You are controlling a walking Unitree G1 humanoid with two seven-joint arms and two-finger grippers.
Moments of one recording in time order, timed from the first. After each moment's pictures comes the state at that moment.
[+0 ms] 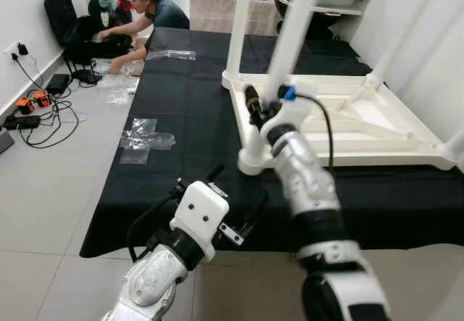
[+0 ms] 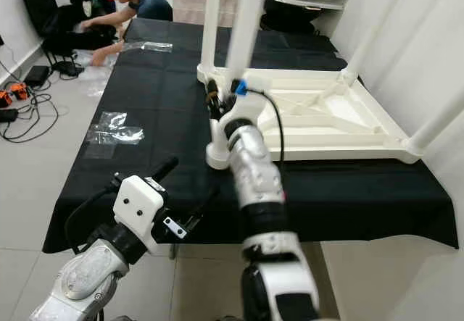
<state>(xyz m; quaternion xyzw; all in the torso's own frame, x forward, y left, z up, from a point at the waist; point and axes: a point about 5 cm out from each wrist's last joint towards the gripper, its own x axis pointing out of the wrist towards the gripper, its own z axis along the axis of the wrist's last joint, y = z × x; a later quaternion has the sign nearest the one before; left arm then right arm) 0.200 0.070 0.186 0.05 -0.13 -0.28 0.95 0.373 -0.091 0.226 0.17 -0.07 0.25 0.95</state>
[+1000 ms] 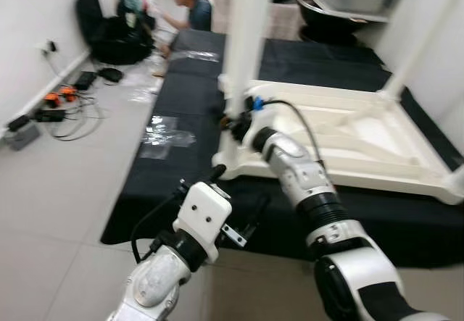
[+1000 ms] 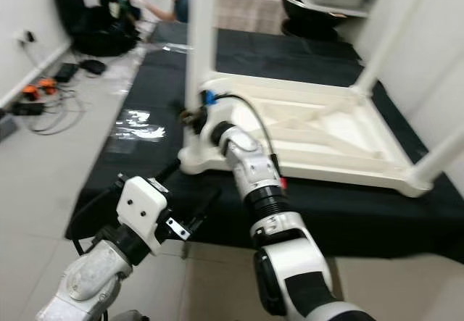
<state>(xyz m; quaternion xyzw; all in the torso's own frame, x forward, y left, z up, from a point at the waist) 0.198 0.070 0.180 0.05 -0.11 -0.28 0.95 0.391 -0.104 0.189 0.07 0.00 0.15 0.99</state>
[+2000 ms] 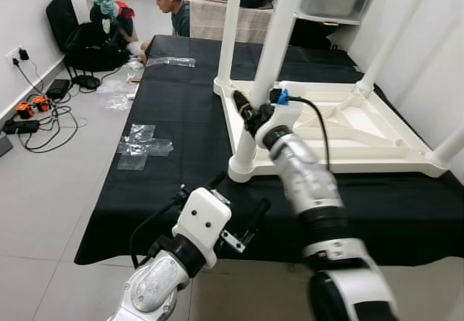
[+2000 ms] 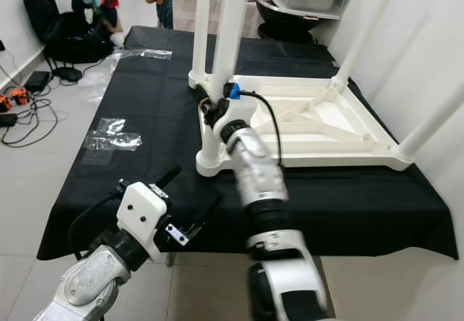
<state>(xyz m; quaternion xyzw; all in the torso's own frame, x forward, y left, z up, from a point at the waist) 0.199 0.068 0.182 0.05 -0.12 -0.28 0.95 0.361 -0.090 0.216 0.12 -0.04 0.41 0.90</state>
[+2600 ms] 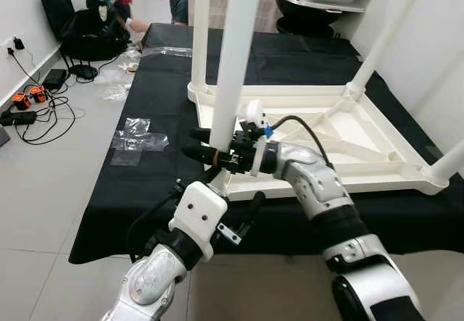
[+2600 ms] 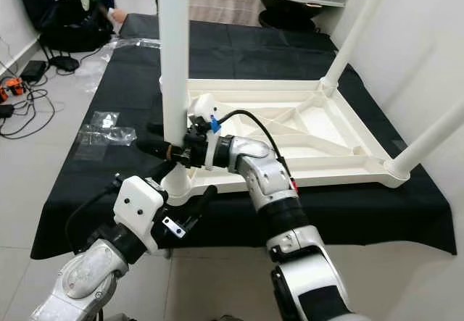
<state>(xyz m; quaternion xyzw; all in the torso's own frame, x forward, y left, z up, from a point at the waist) 0.201 0.070 0.181 0.05 -0.12 -0.28 0.95 0.352 -0.041 0.196 0.01 -0.02 0.55 0.84</state>
